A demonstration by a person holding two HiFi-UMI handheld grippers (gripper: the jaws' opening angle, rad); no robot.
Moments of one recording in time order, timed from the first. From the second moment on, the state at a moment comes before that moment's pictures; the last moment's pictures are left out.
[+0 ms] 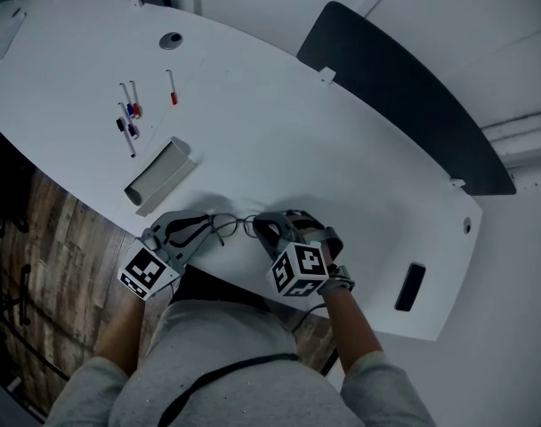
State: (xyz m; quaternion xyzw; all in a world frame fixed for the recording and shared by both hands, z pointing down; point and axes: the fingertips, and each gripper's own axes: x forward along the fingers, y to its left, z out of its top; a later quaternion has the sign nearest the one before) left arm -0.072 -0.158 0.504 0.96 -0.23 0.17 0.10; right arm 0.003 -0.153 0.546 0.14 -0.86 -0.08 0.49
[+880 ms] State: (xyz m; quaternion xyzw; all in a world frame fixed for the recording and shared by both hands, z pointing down) left arm -0.070 -0.153 0.503 0.96 -0.23 0.15 0.11; right arm -0.002 -0.159 0.566 0.10 -0.79 -0.18 0.58
